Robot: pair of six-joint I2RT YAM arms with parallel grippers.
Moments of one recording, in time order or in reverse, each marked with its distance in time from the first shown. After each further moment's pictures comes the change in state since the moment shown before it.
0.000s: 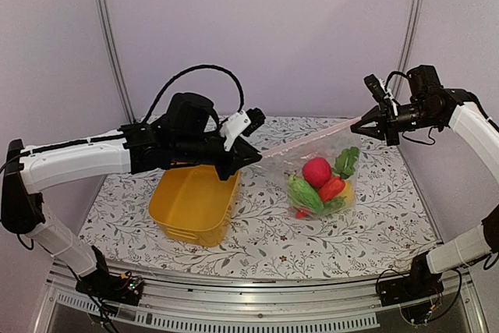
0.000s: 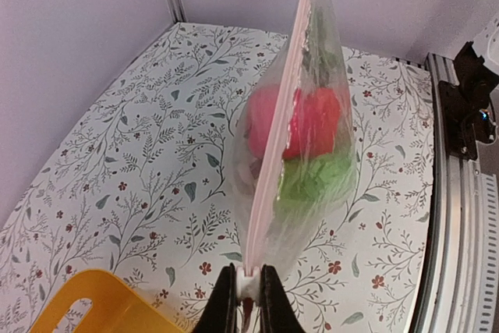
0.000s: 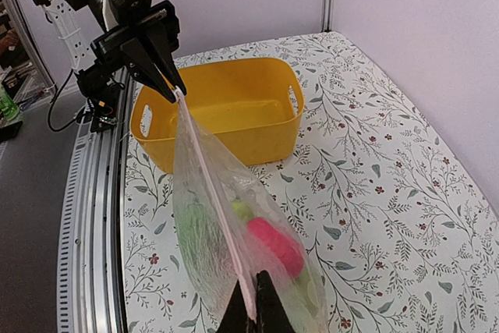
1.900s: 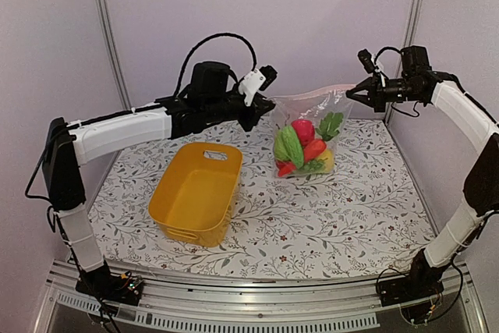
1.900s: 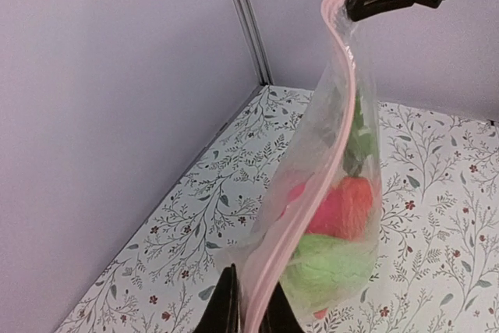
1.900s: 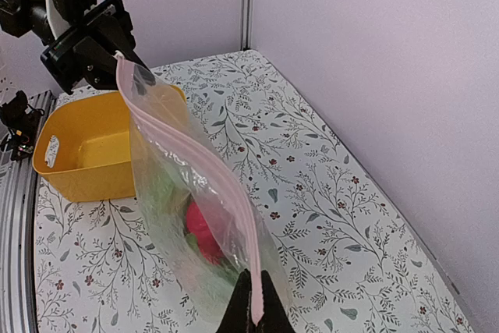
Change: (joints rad) left arm 0.139 0.341 0.370 0.191 -0.004 0.101; right arm -0.069 0.290 0.257 0.239 0.074 0.099
